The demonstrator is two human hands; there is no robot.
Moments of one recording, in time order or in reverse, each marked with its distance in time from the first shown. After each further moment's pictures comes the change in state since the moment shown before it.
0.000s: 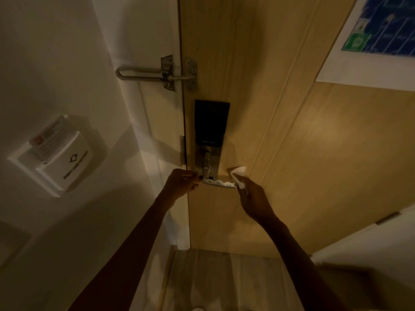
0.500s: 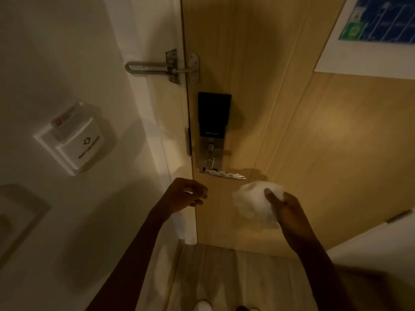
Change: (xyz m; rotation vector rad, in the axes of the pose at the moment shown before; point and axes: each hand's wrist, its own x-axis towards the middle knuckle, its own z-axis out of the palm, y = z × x) left_hand -0.076 0.001 -0.005 0.057 -0.181 0.049; right_hand -0.070 -0.012 -0.057 0.759 0.037 0.567
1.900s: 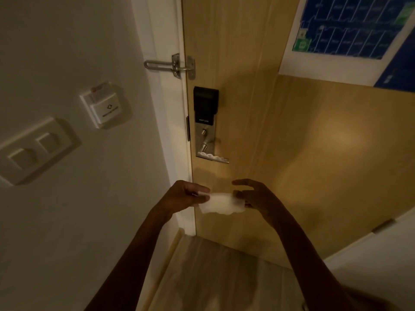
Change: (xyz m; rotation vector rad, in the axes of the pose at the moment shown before) left_hand -0.118 0.032 0.104 0.016 0.148 -0.034; right_hand -0.024 -0.016 -0.043 -0.375 -0.401 0.078
